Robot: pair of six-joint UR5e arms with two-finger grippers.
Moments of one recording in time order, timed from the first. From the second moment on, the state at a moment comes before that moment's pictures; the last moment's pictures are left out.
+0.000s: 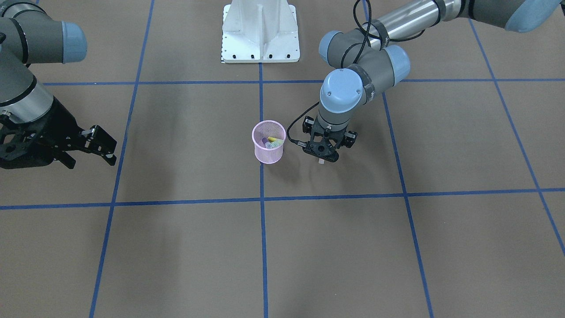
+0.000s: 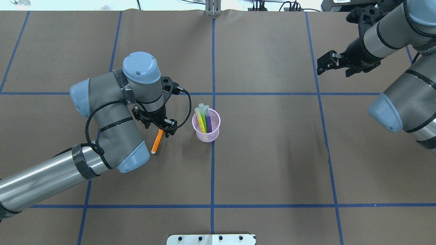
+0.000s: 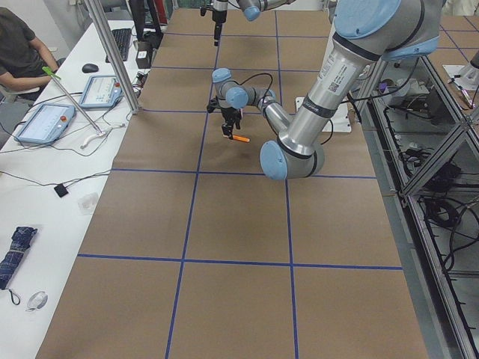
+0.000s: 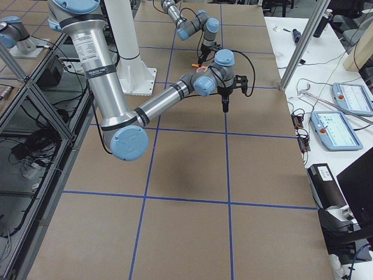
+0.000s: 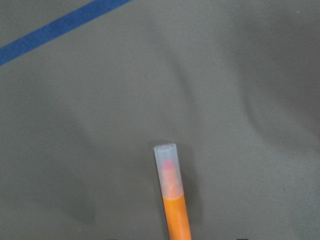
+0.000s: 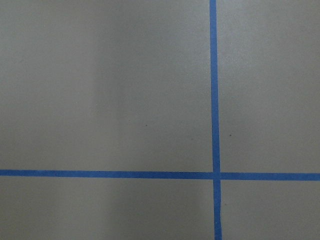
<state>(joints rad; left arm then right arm) -0.62 -2.25 -1.51 -1.48 -2.09 -0.61 1.00 -1.24 1.82 -1.40 2.15 0.90</state>
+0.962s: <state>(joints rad) -0.62 -2.27 -1.45 -1.52 -2.09 -0.61 1.00 -1.24 1.82 -1.40 2.15 0.90</state>
